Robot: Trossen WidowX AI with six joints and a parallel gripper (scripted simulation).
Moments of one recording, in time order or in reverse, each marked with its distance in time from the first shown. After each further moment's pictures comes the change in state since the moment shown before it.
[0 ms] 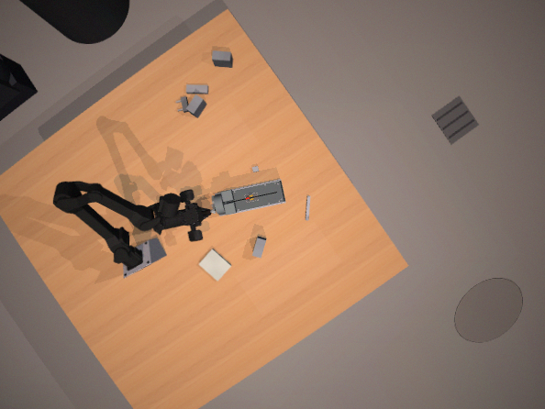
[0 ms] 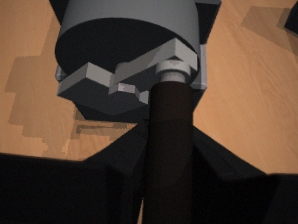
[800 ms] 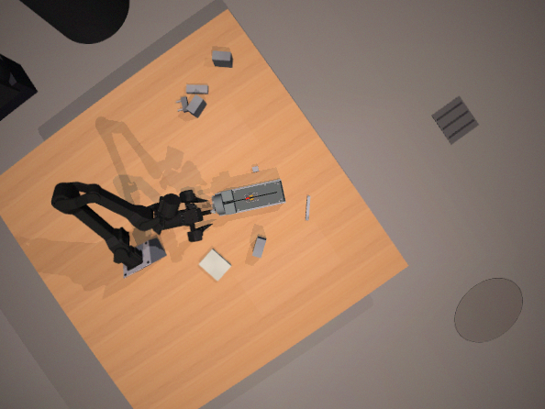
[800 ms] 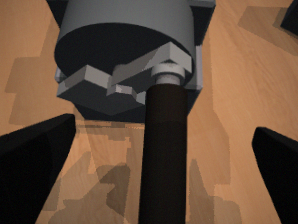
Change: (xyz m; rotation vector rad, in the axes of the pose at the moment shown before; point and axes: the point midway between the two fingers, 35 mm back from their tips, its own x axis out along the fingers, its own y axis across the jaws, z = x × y) arm -0.003 -0.001 0.003 0.004 0.007 -0.005
